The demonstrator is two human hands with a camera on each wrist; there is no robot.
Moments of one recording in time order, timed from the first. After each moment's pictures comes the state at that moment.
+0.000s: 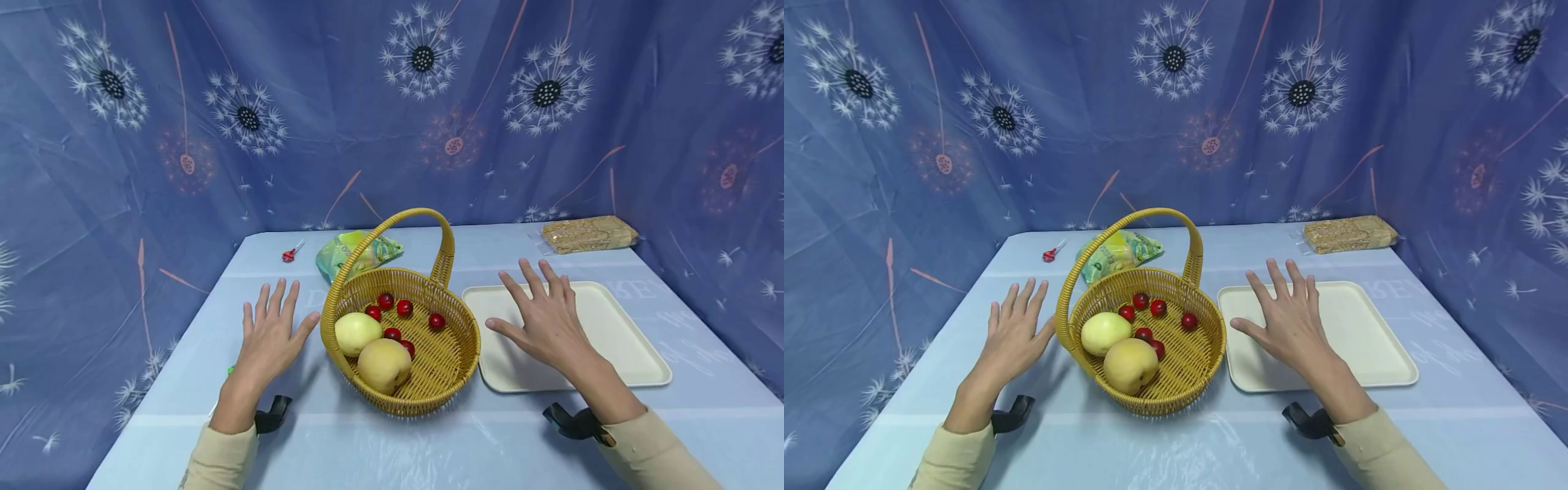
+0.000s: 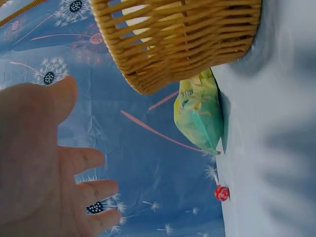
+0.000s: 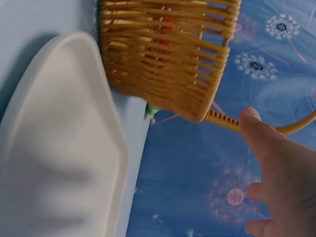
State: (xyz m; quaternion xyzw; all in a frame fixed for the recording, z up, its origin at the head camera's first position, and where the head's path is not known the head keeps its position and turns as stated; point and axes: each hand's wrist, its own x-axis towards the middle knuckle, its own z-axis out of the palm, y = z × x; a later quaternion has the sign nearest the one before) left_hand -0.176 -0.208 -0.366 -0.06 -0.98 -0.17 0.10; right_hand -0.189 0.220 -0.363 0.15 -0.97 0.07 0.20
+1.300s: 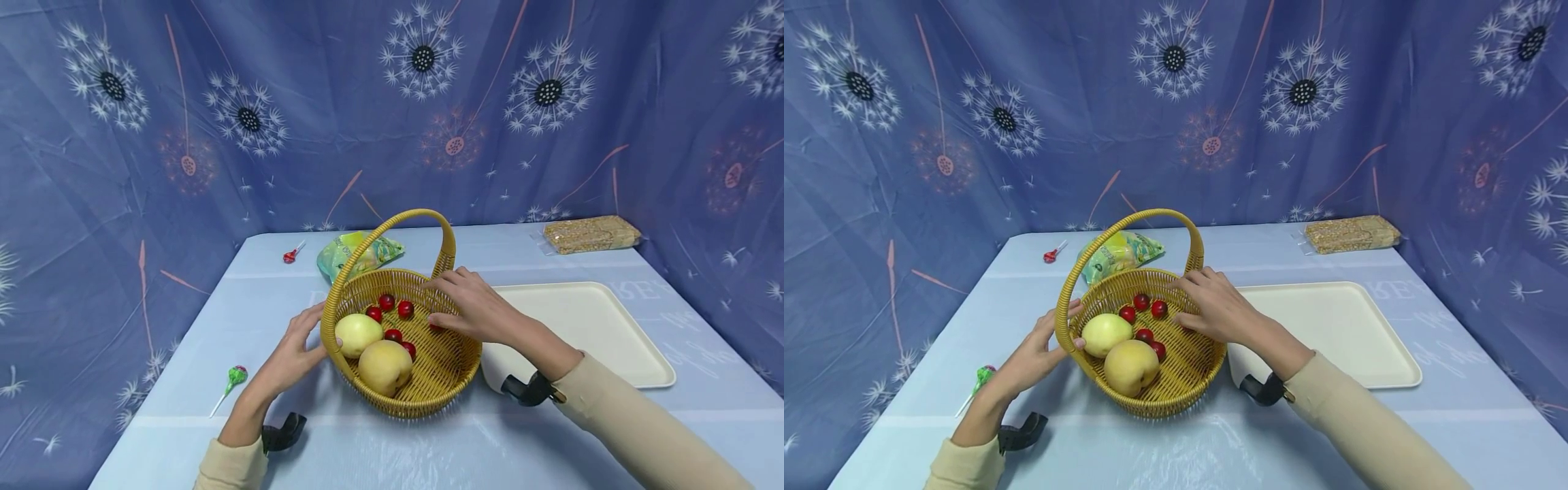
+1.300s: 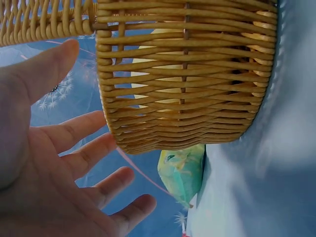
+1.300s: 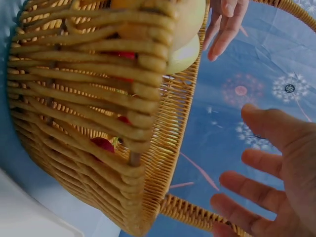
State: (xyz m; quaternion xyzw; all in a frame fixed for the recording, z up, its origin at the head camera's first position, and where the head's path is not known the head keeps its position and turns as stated) left_hand -0.171 -0.191 -0.381 -0.16 -0.89 -0.43 0.03; right_hand -0.214 0.137 -0.327 0.37 -0.91 0.16 0.12
